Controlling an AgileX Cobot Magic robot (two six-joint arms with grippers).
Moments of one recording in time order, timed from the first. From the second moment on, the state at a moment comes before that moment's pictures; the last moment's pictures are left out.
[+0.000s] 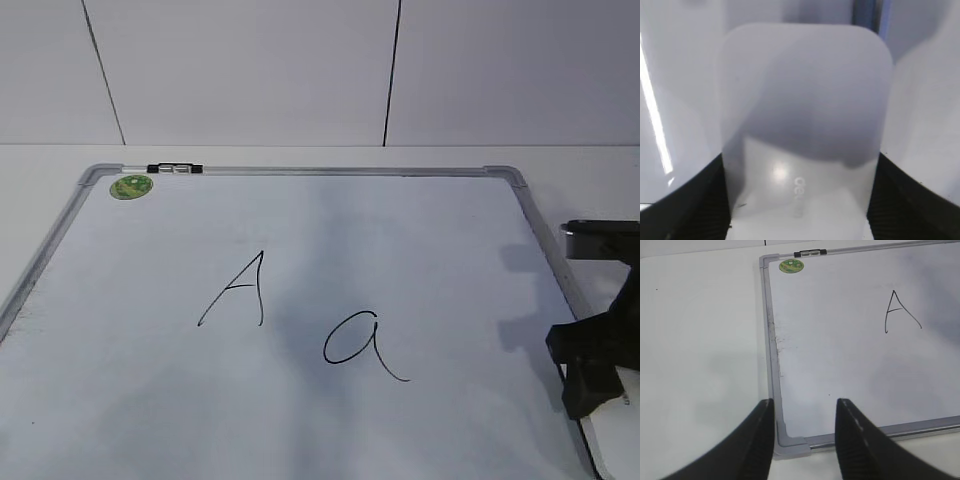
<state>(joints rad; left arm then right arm) 0.03 0.01 -0.51 -0.21 1.11 0.16 0.23 1.53 -0.83 0.03 0.97 0.22</state>
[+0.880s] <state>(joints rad) 0.03 0.01 -0.51 -0.21 1.11 0.16 0.23 1.51 -0.84 0.05 1.14 0.22</state>
